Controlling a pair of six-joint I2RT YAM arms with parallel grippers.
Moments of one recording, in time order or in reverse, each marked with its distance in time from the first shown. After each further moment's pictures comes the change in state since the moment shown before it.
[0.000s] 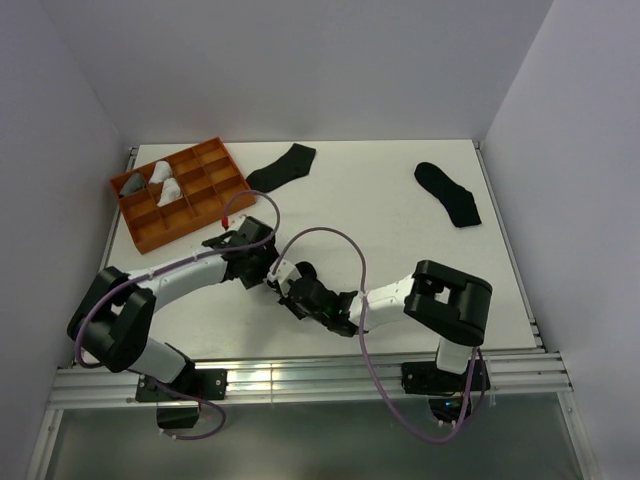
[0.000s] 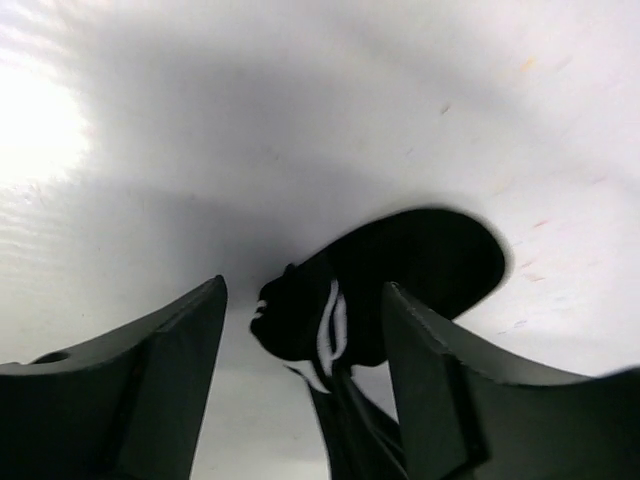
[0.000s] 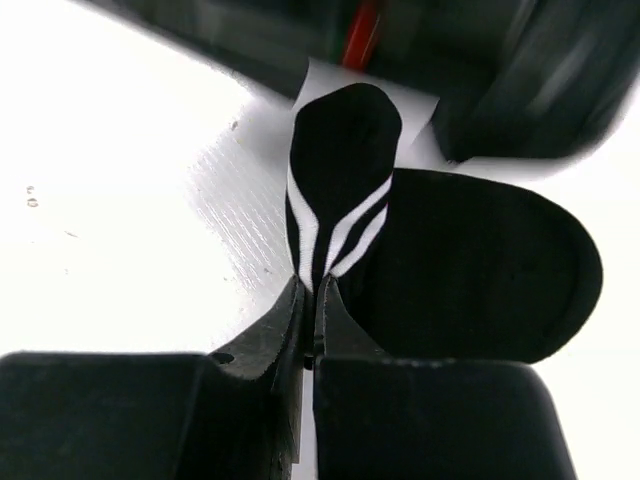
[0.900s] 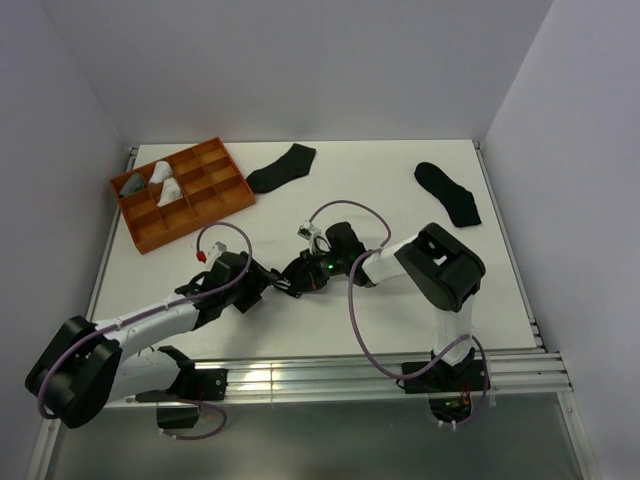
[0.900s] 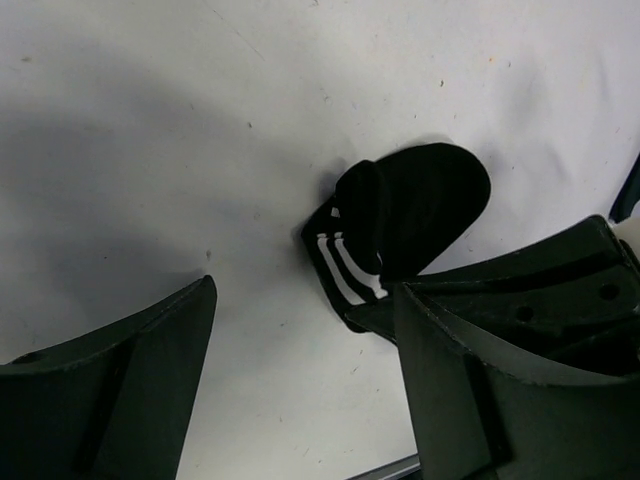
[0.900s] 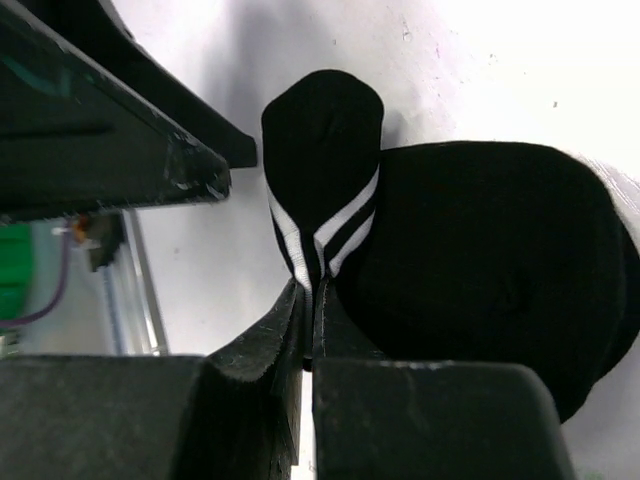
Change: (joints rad) left arm 0.019 -0.363 -0.433 0.355 0.025 -0.247; right arm -0.476 0.150 0.072 0.050 -1.006 0.368
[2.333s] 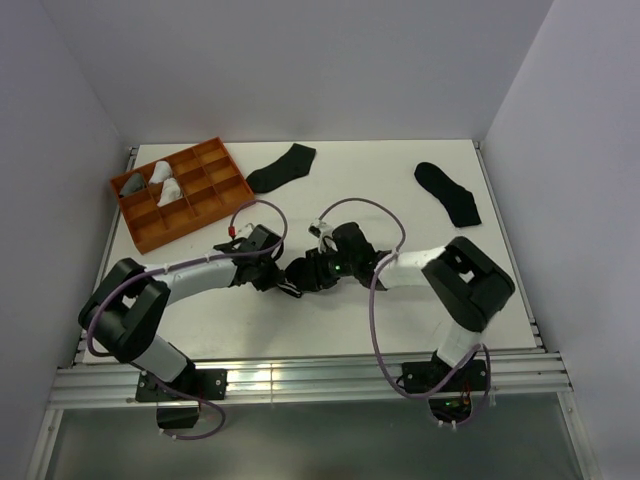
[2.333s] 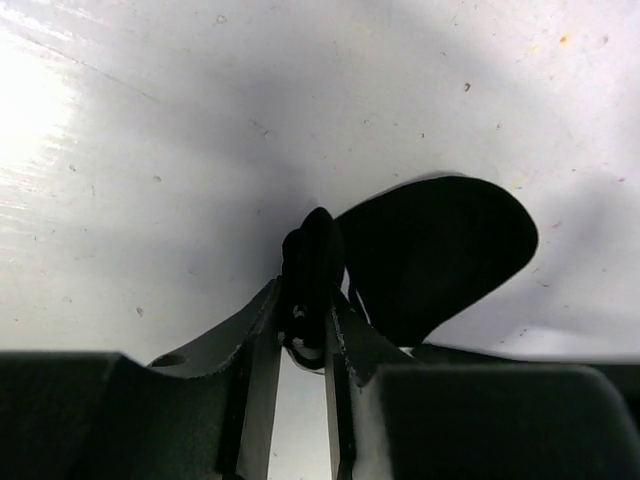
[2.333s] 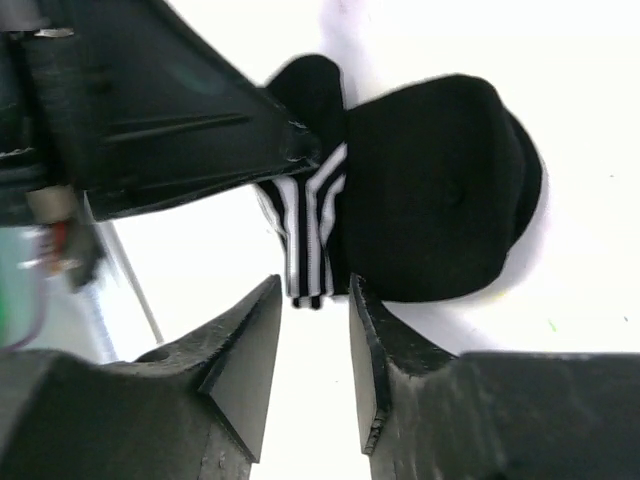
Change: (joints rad) left arm -0.051 0.399 0.389 -0.266 -0.023 0.139; right arm -0.010 -0.163 -0.045 -0.173 0.132 0.027
